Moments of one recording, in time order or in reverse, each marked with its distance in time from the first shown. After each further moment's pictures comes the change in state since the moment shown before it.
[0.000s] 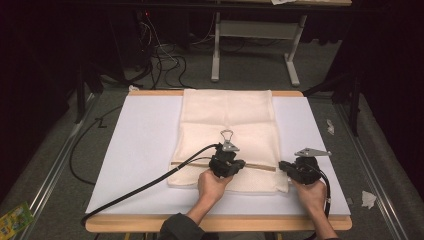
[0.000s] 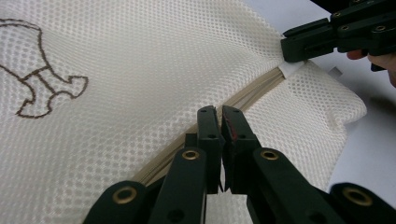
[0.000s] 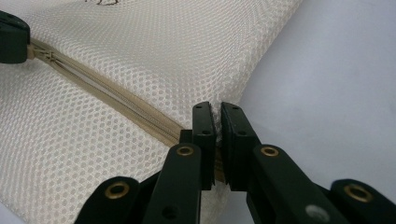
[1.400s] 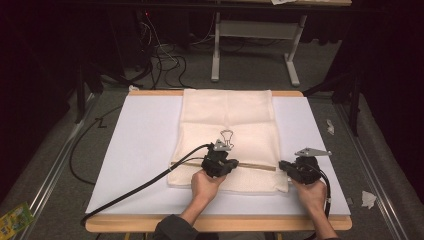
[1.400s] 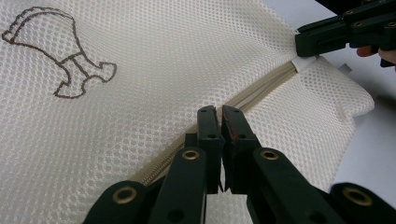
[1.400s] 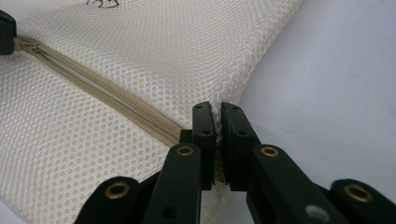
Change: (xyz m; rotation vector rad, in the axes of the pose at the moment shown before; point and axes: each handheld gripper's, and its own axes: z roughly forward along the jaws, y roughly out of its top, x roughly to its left) left arm 0.012 -0.008 -0.012 -0.009 0.010 -0.021; right arm 0.000 0.001 -0.001 -0.001 -0.001 0.000
